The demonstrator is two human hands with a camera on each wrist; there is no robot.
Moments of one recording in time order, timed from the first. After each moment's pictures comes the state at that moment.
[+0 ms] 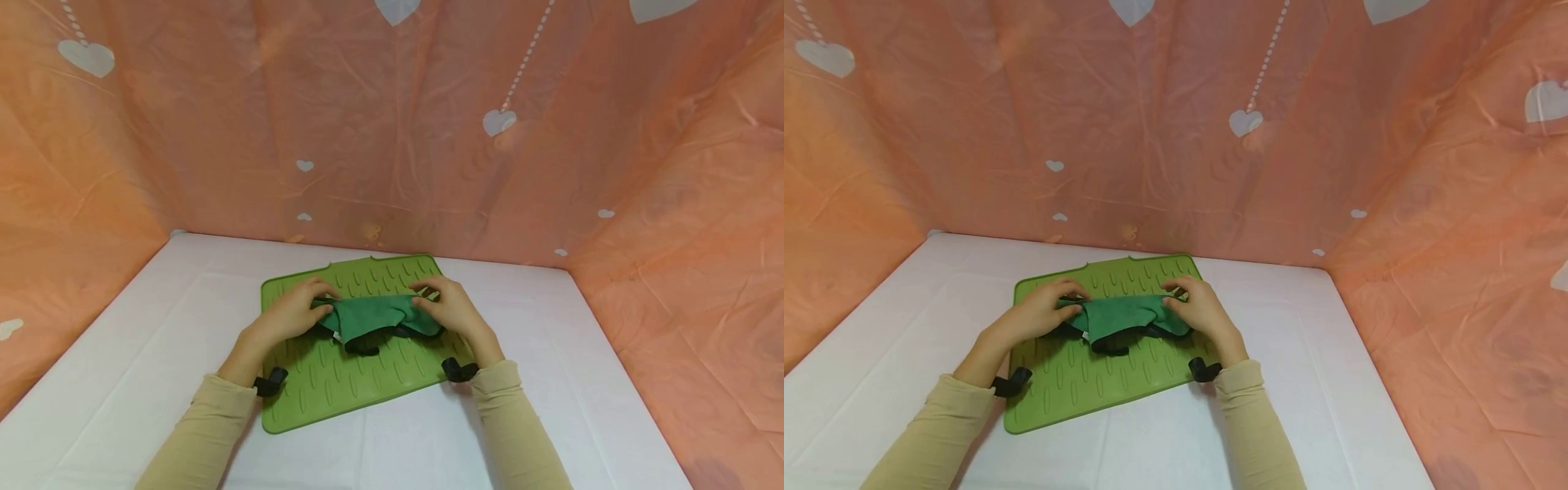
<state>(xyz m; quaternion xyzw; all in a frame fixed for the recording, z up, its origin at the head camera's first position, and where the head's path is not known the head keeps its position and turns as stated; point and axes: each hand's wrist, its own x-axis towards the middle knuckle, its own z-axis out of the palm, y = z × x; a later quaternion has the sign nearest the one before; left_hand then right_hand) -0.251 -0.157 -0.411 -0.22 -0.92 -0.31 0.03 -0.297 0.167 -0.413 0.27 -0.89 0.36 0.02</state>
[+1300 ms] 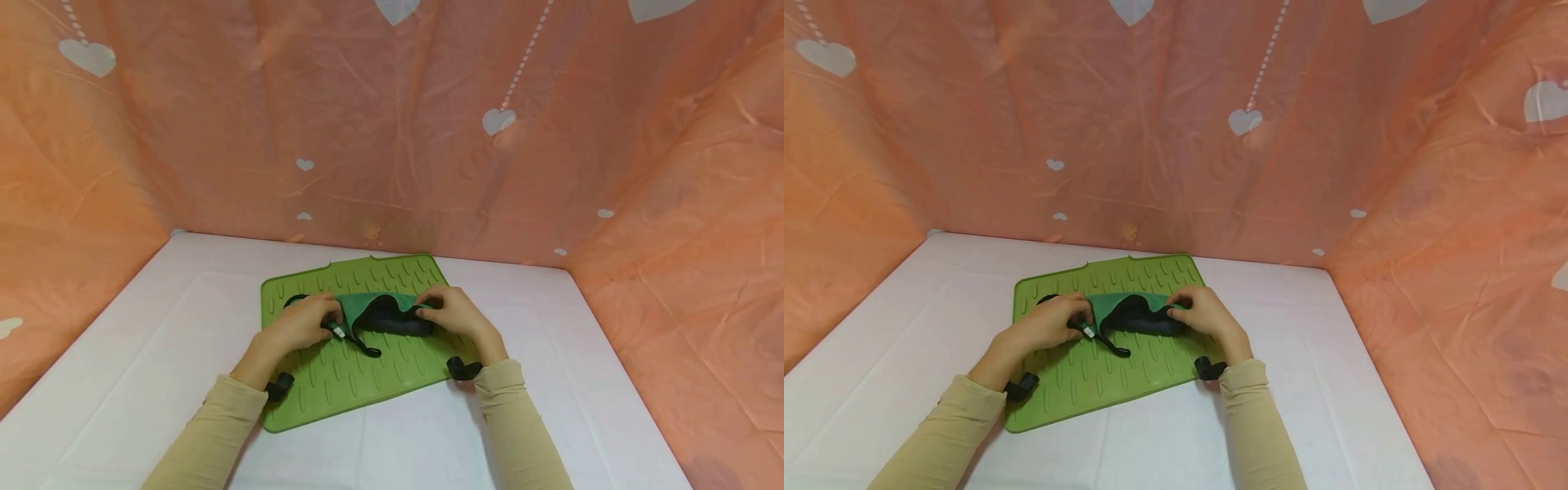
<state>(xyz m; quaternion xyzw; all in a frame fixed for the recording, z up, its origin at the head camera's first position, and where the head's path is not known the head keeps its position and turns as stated) -0.249 -0.145 -0.429 -0.25 -0.95 -0.20 0.00 -0.304 0.181 -0.424 0.26 -0.90 0.34 -0.04</state>
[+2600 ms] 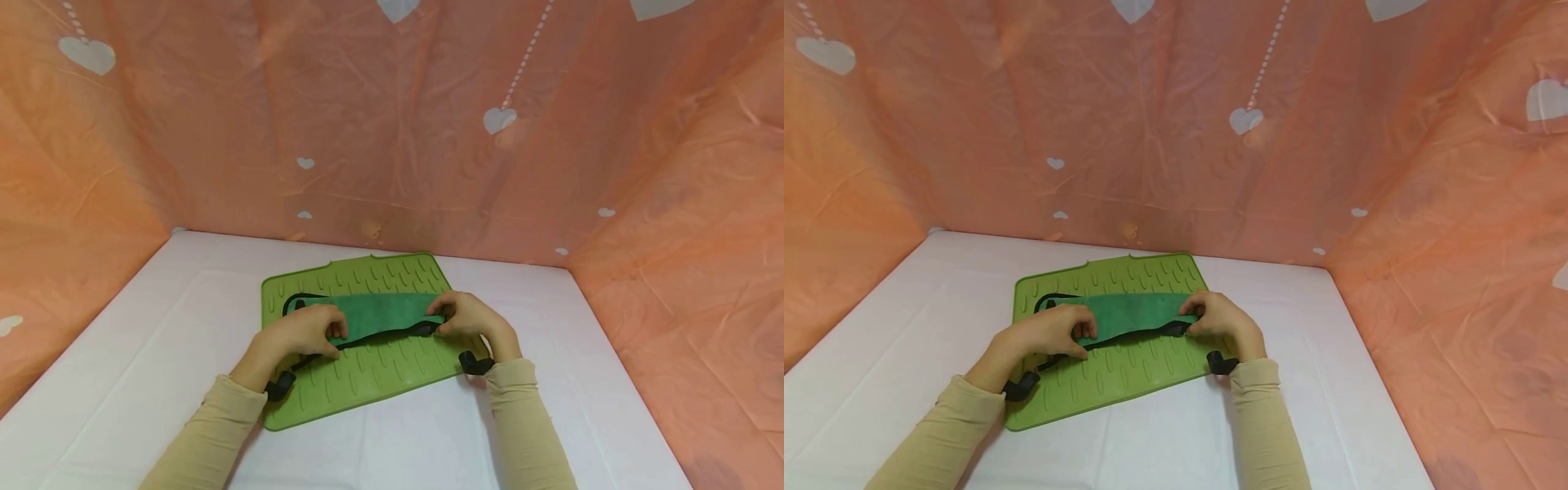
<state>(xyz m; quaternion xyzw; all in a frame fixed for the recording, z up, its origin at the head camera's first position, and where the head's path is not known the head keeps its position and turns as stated) -0.240 -0.140 -0.415 -0.27 -0.92 -0.25 -0.13 -0.307 0.210 -0.420 0.28 -0.90 0.32 -0.13</state>
